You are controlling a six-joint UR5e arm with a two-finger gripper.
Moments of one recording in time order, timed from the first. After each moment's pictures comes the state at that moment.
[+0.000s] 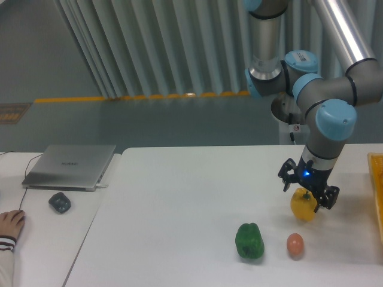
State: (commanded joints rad) arm 2.39 -1.90 -1.62 -1.30 1.36 0.88
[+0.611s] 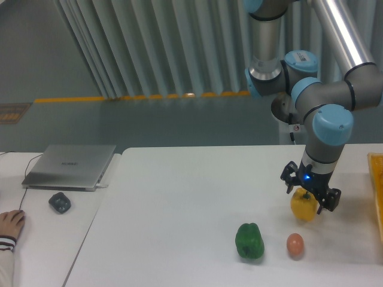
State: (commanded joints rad) arm 2.39 -1.91 -1.62 -1.29 1.43 0.89
